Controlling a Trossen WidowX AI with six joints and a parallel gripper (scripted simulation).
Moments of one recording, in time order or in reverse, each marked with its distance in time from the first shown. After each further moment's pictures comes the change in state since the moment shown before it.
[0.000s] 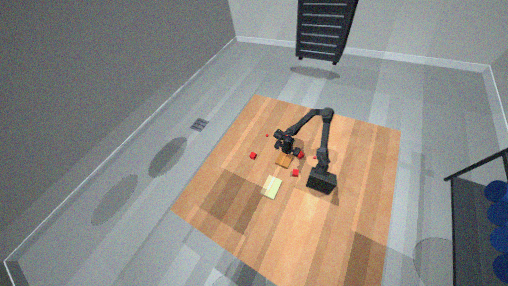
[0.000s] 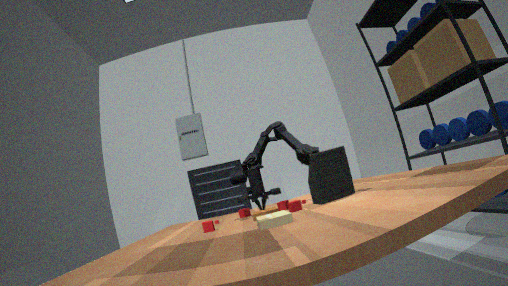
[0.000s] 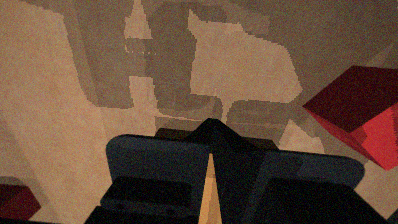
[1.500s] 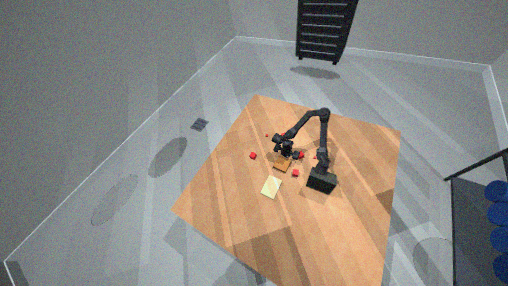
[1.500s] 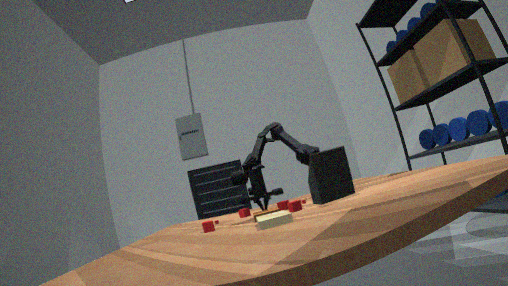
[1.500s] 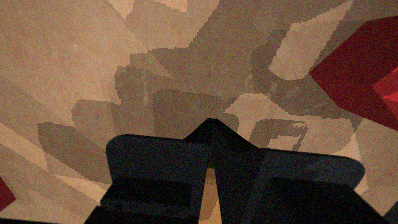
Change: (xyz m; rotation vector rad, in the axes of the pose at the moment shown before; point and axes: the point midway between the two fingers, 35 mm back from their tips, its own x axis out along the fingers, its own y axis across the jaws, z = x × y) arm 0.004 -0.007 -0.026 -0.010 -0.002 -0.019
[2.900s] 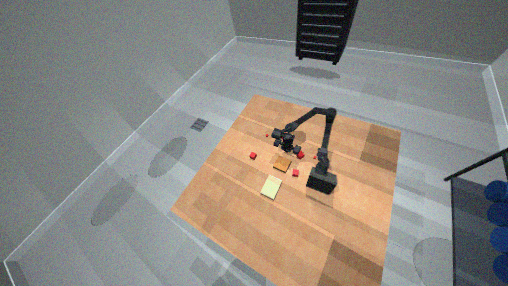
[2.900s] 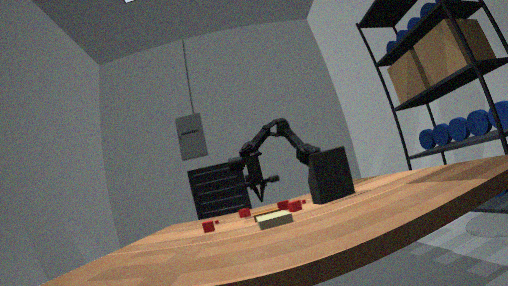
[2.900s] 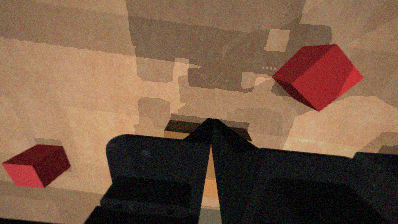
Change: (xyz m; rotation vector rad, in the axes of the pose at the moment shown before) arm -0.060 0.002 0.011 0.003 -0.001 0.022
